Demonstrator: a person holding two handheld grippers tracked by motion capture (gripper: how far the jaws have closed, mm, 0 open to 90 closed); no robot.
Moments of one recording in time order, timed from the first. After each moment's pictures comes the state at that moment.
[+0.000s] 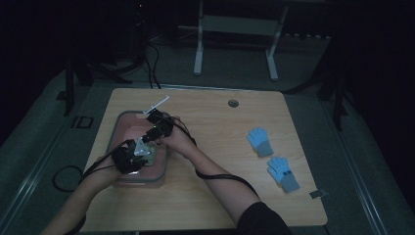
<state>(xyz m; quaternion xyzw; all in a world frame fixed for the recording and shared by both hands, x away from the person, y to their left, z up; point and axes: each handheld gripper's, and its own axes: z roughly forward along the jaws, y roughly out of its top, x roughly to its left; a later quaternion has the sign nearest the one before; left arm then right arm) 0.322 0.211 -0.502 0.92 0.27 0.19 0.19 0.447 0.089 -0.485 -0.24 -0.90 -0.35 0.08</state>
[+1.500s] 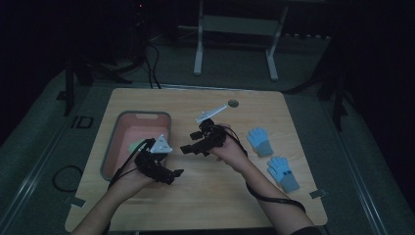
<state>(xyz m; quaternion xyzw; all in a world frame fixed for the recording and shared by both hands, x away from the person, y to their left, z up) 0.292 0.134 -0.455 0.88 0.30 0.13 0.36 0.399 -0.067 -0.448 -0.22 -0.88 -0.41 0.05</state>
